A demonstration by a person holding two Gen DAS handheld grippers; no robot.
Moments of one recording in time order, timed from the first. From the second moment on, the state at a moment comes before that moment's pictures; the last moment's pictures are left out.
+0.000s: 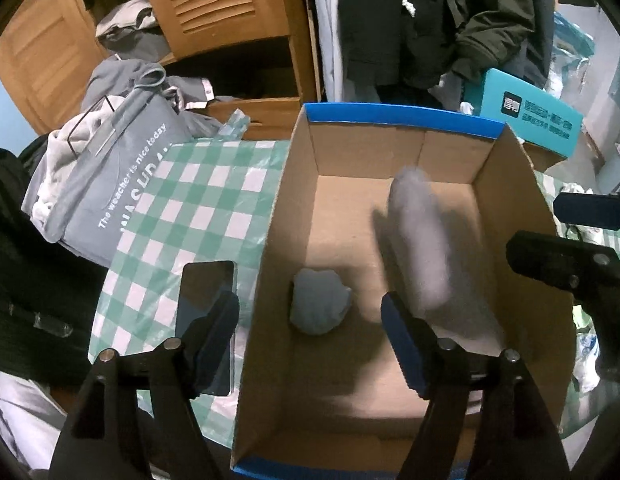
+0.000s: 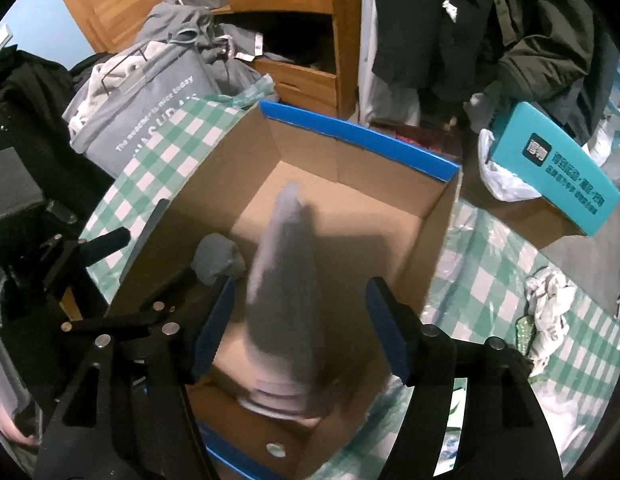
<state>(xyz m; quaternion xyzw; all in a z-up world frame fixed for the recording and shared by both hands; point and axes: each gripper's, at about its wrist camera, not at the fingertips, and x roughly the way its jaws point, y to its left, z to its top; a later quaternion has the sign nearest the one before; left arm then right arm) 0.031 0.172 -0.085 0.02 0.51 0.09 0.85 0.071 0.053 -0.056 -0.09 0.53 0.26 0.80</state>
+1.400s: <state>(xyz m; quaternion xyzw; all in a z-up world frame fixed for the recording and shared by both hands) 0.021 0.060 -0.056 0.11 0.49 0.01 0.86 0.032 -0.084 -0.031 -0.07 0.52 0.17 0.84</state>
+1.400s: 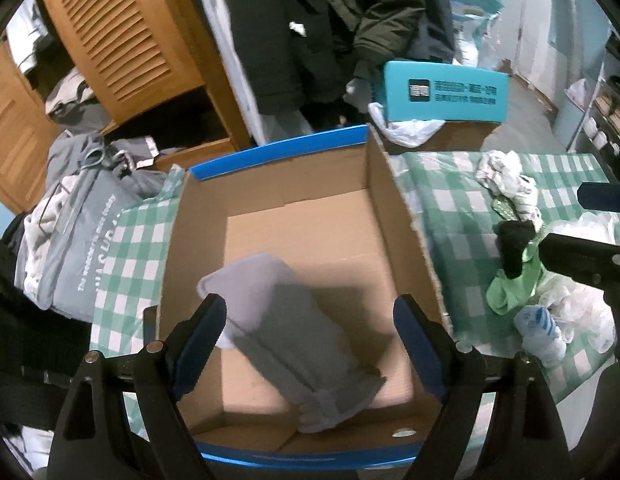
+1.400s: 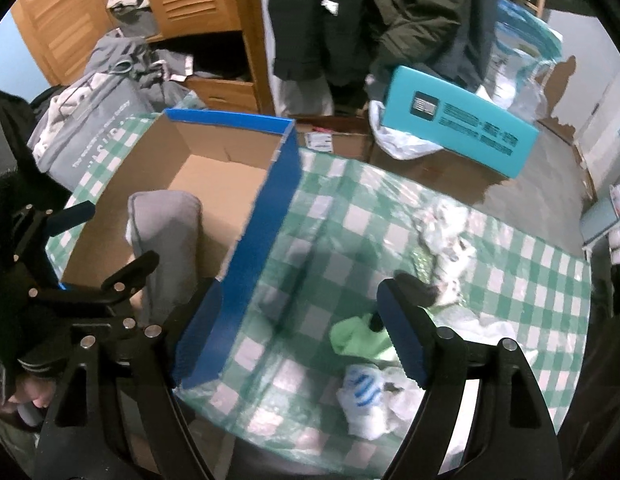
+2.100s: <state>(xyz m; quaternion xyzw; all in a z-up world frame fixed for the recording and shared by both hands) 0.032 -0.040 -0.073 0.15 0.51 -0.07 0.85 0.015 -0.219 -0.055 -0.01 0.55 0.06 0.83</state>
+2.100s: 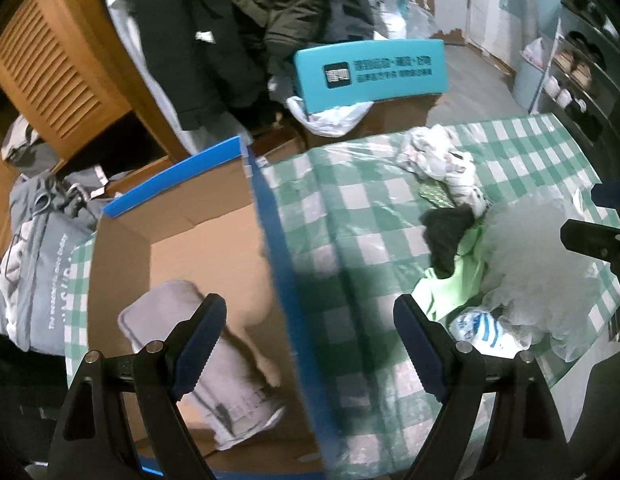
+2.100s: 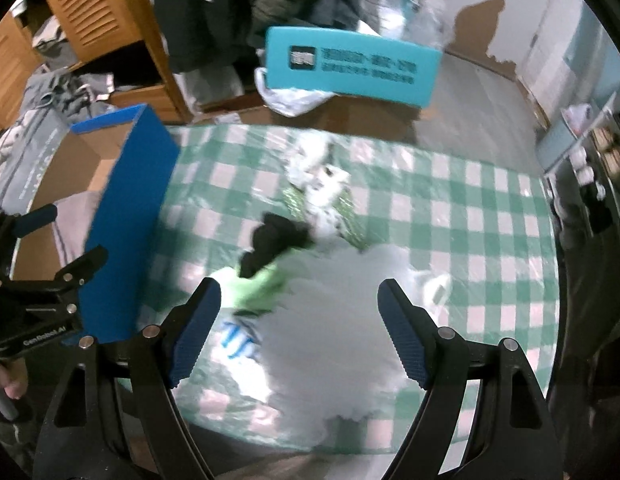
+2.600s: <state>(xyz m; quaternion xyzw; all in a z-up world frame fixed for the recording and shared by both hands) 0.044 -0.084 -0.114 0.16 0.55 -0.09 0.82 0.007 -0.246 -0.110 0.00 0.59 0.05 0.80</state>
